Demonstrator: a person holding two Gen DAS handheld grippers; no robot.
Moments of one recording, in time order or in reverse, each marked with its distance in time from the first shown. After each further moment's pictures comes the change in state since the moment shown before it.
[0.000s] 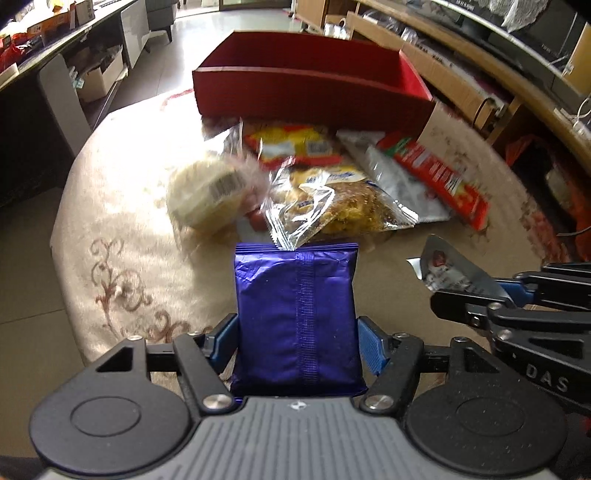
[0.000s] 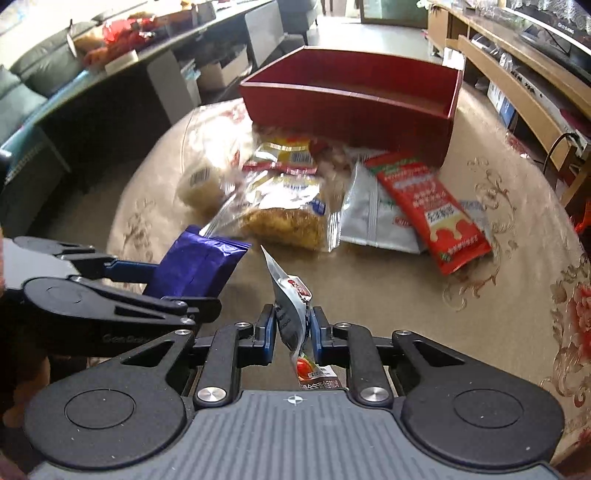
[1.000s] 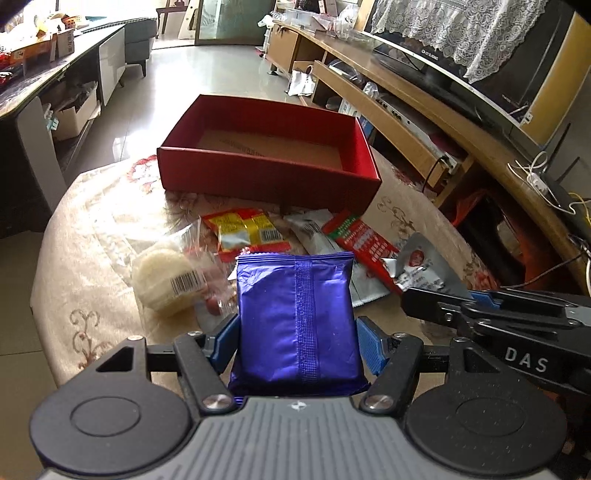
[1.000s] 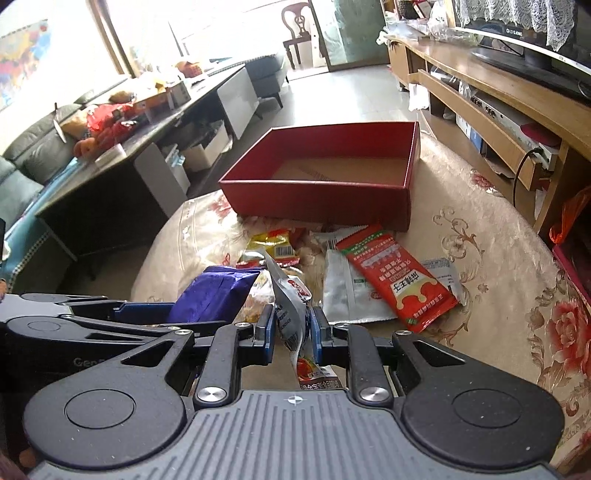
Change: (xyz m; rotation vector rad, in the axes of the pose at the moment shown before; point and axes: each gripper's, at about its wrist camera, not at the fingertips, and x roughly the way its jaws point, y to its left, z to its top) left arm -0.039 -0.010 0.045 -0.006 -0.124 -0.130; right arm -0.038 -0.027 0.028 0.157 -0.197 0.034
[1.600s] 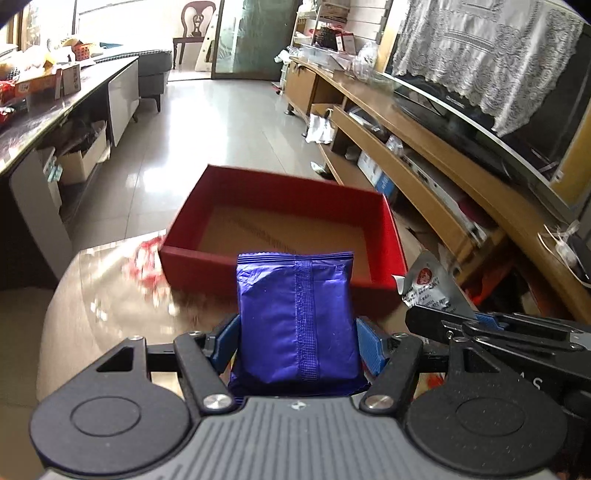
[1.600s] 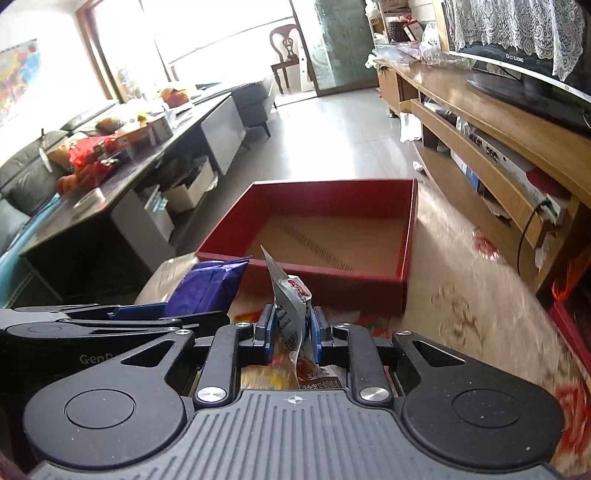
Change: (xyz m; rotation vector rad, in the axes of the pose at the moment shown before) left arm 0.036 0.008 0.099 -0.020 -0.119 0.054; right arm 0.038 -0.010 0.078 0.019 -0.078 -0.035
